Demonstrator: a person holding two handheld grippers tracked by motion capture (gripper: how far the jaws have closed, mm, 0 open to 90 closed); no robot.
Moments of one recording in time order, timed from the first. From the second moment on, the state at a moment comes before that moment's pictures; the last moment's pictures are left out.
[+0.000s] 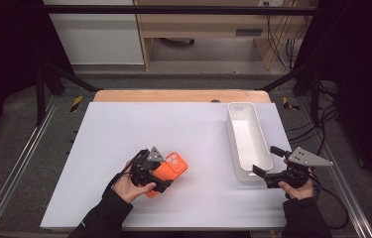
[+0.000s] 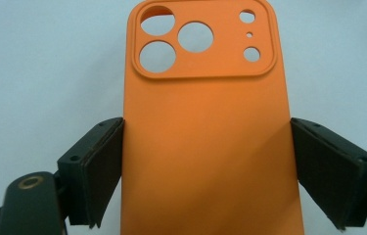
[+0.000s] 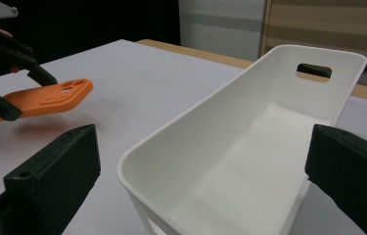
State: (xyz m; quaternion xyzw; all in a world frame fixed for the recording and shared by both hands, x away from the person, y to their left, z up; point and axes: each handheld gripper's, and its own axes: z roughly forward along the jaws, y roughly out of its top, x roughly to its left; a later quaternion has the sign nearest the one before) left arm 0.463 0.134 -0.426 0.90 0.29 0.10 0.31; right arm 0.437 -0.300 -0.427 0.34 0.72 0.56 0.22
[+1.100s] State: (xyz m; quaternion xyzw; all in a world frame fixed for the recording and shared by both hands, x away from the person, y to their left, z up) left arm 0.448 0.135 -0.406 0.91 0.21 0.10 0.34; right arm 0.435 -0.294 -0.424 0.33 0.73 0.56 0.21
